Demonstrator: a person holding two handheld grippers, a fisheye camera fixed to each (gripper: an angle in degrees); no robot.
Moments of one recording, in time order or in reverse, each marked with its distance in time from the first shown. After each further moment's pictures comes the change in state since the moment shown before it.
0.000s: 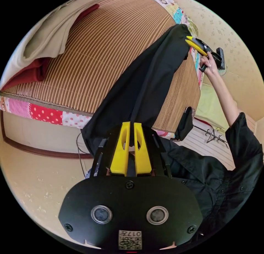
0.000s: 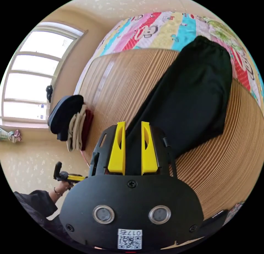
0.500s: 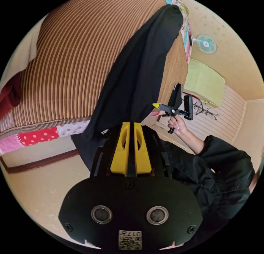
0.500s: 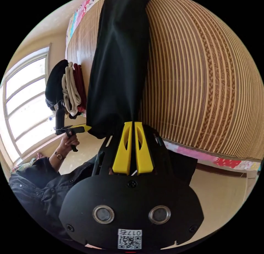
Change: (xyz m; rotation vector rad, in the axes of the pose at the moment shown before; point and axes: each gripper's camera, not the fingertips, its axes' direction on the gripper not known) left arm 0.006 -0.003 -0.019 -0.269 0.139 0.213; right arm -0.024 0.281 0.077 -0.083 -0.251 0.422
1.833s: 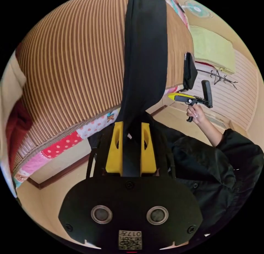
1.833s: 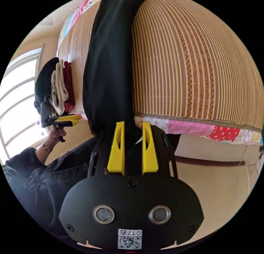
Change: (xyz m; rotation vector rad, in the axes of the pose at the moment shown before) left arm -0.086 -0.053 -0.026 -0.227 -0.263 -0.677; right arm -0.006 0.037 -0.041 0.090 0.065 0.077
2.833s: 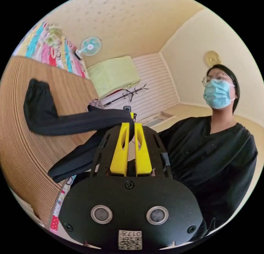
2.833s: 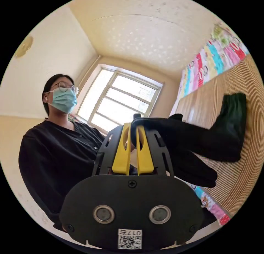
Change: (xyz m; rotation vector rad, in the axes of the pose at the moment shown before) left arm 0.203 0.114 -0.174 0.407 0.605 0.705; right arm -0.105 0.142 -0.288 0.452 -0.876 -0.810
